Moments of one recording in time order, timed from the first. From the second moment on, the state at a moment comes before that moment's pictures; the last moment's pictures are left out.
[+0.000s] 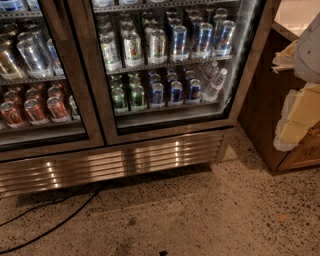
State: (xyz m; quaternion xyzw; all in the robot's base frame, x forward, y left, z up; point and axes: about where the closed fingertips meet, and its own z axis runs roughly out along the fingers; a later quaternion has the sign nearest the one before) arm 0.438 -0.217 0.976 -0.60 0.78 -0.03 0.16
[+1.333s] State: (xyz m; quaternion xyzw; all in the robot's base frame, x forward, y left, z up) arm 0.438 -0.217 0.976 -0.60 0.78 -0.03 0.16
